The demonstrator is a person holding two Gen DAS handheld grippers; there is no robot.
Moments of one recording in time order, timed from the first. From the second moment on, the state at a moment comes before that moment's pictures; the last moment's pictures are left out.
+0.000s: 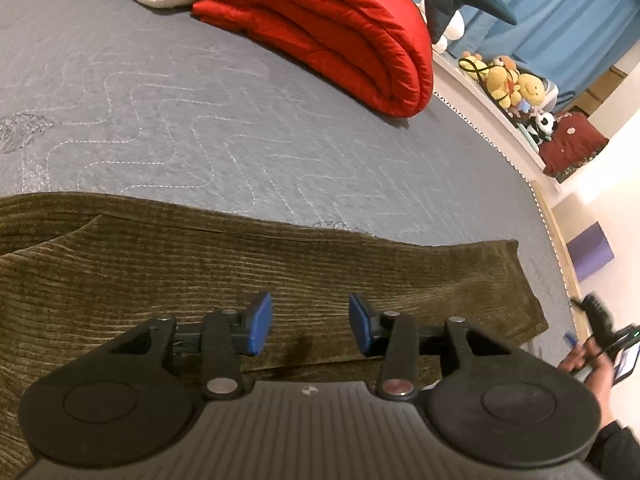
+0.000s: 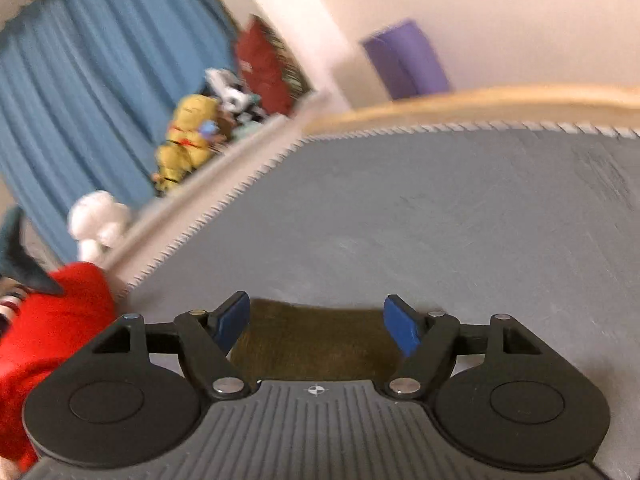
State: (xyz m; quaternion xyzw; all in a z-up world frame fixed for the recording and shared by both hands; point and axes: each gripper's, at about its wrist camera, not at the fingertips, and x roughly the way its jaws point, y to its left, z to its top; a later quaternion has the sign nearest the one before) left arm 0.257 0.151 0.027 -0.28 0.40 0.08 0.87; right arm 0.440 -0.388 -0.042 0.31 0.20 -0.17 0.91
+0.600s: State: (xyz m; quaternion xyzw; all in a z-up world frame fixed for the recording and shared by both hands) left arm 0.257 0.160 0.021 -0.28 0.40 0.10 0.87; right arm 0.415 -0.363 -0.088 0.21 0.20 -0.24 0.93
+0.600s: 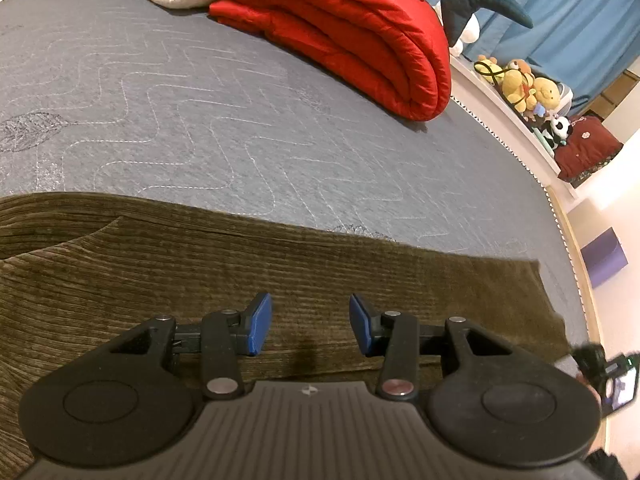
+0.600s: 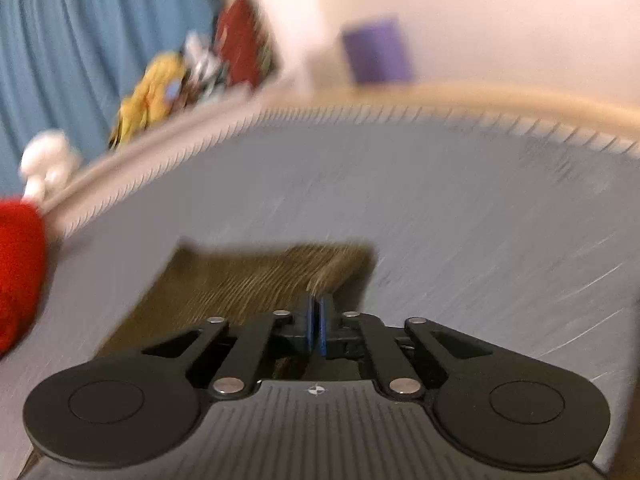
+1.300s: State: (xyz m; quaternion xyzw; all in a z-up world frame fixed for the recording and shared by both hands) left arm 0.229 0.127 0.057 -0.24 0.37 0.07 0.90; right arm 0.199 -0.380 0.030 0.23 0.18 -0.11 0.95
